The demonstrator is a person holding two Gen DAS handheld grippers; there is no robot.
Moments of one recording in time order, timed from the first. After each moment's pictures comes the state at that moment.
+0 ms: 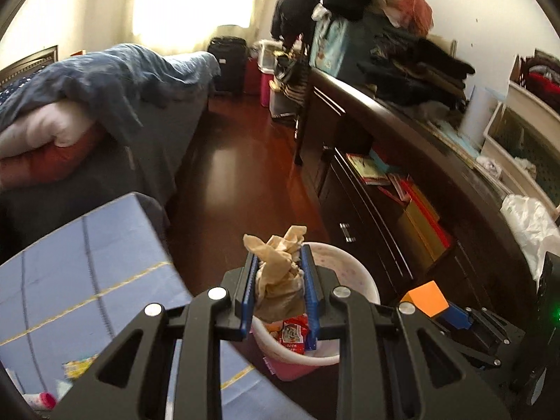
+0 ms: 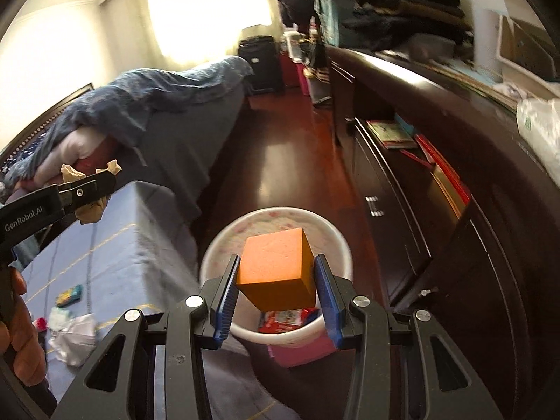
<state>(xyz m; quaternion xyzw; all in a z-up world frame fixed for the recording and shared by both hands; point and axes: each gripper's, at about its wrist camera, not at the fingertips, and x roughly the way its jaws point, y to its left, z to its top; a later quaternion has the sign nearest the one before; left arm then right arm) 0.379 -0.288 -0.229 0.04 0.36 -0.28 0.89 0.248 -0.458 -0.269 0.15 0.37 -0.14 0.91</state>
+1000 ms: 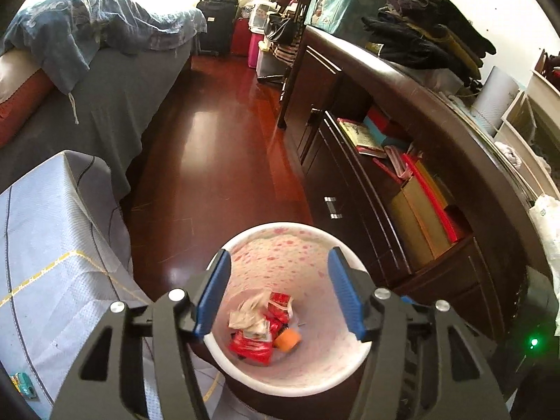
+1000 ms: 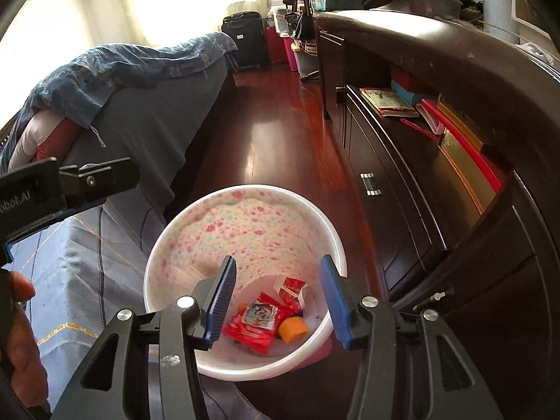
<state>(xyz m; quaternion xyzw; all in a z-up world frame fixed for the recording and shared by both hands) 0.432 -0.346 -0.304 0.01 0.43 -0.31 0.85 0.296 -0.491 -0.336 0.16 0.41 -0.15 0.89</state>
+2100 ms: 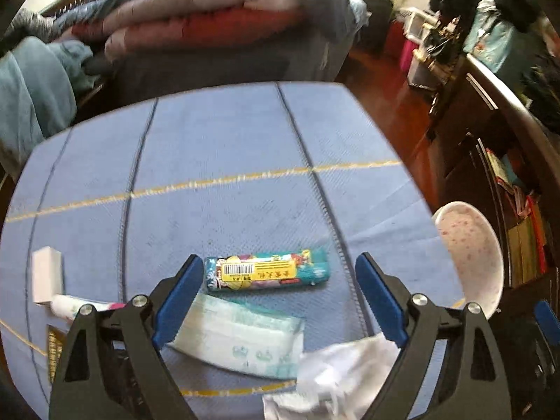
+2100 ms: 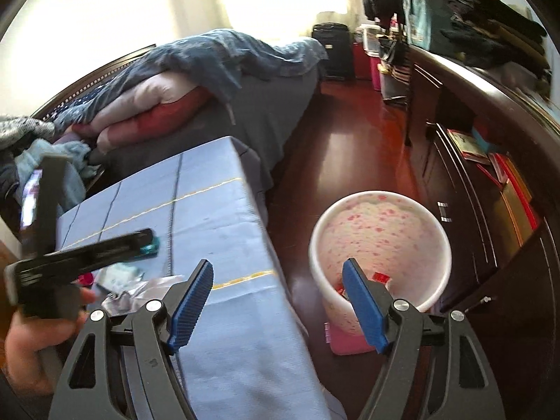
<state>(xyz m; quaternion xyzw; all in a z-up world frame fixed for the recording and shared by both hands) 0.407 -0.102 -0.307 -0.03 0.50 -0.02 0.87 0.262 -0.331 -0.262 0.10 0.39 0.00 0.92</state>
